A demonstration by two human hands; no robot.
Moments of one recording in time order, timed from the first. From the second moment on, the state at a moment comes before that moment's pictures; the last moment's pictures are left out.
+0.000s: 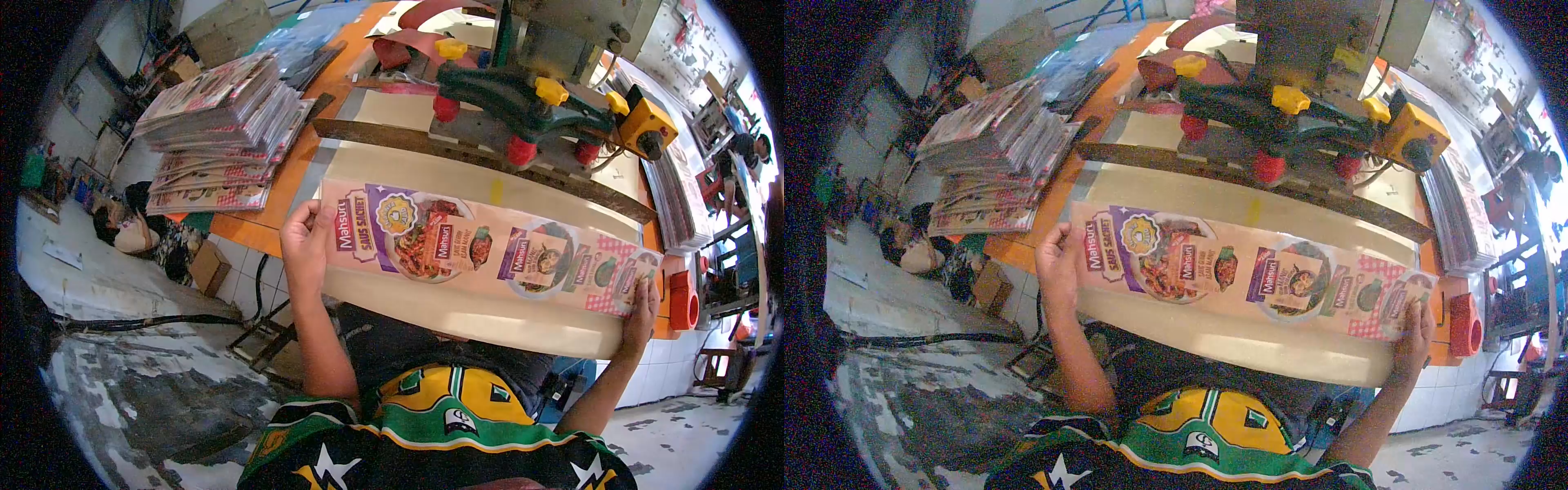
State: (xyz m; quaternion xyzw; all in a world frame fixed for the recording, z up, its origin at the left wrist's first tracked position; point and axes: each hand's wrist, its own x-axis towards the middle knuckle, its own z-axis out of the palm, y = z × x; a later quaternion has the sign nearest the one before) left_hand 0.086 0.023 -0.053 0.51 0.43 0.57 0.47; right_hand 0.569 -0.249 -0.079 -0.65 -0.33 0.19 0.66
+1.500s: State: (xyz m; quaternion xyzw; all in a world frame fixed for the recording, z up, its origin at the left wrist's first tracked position) left_hand -0.149 0.236 0.144 0.44 0.40 0.72 0.35; right_hand 0.401 -0.173 -0.055 -0.52 -0.47 0.46 0.55
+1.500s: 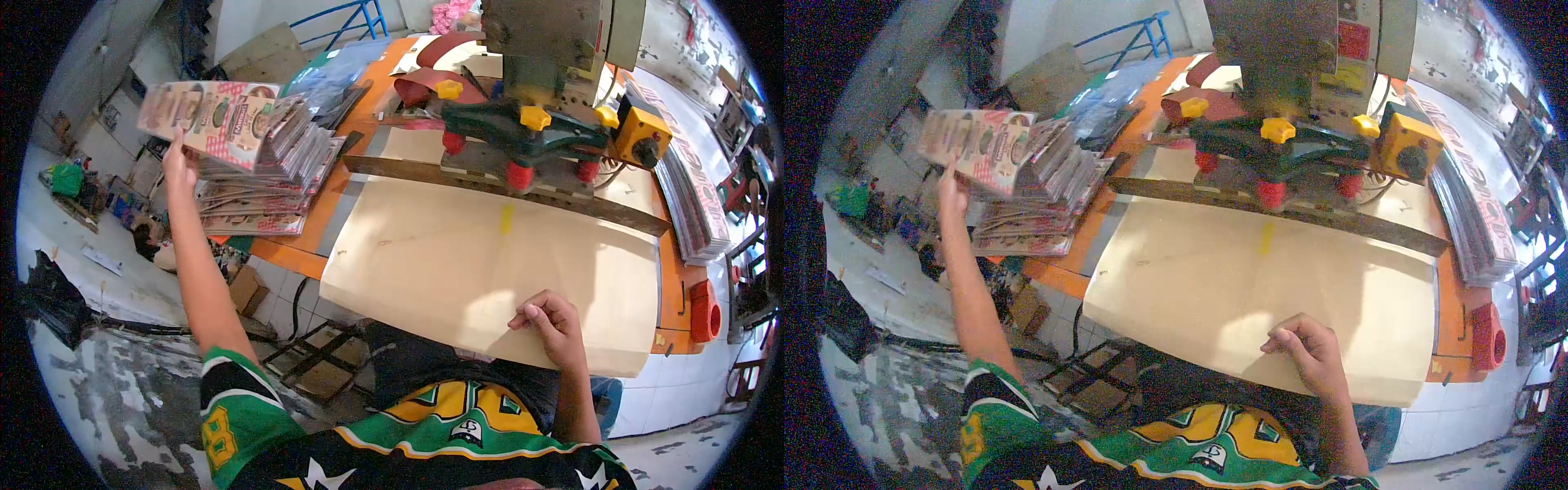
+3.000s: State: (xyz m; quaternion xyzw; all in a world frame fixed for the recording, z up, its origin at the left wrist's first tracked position) left_hand -0.159 0.301 0.072 0.38 0.63 0.65 0.21; right_hand 0.400 -0.172 -0.054 -0.51 -0.46 0.46 0.56
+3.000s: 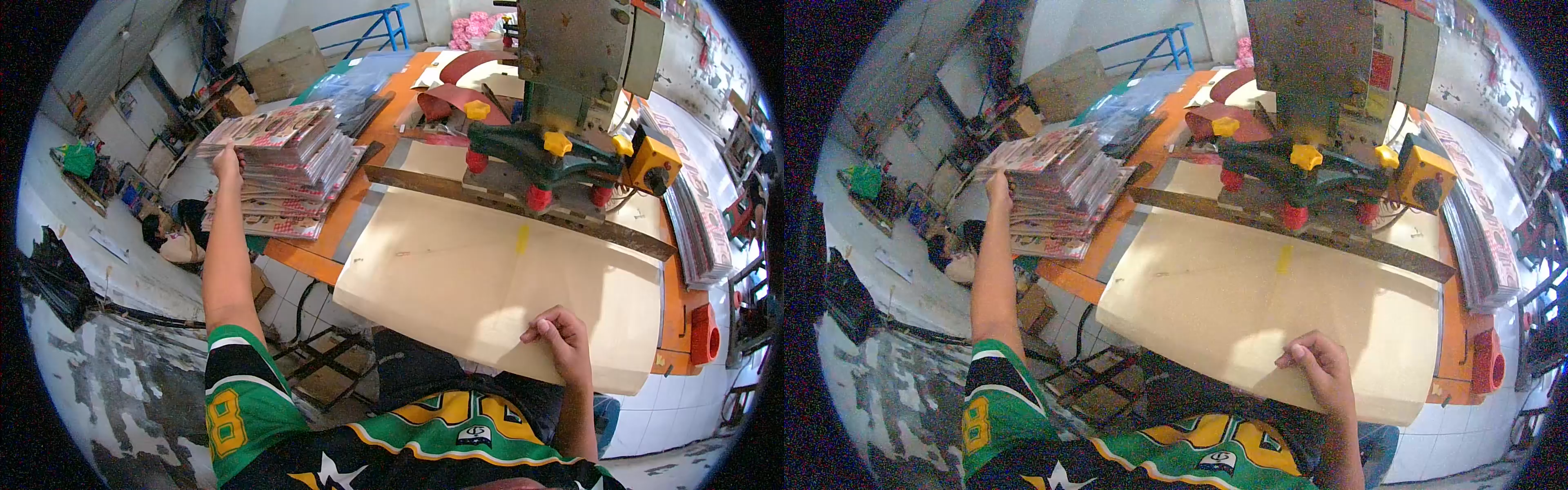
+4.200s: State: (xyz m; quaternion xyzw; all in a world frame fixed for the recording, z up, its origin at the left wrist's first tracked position) left_hand -0.242 0.326 0.024 0.47 0.54 0.68 -0.13; right_hand 0.594 -0.274 0.058 -0.74 -0.45 0.05 0.49
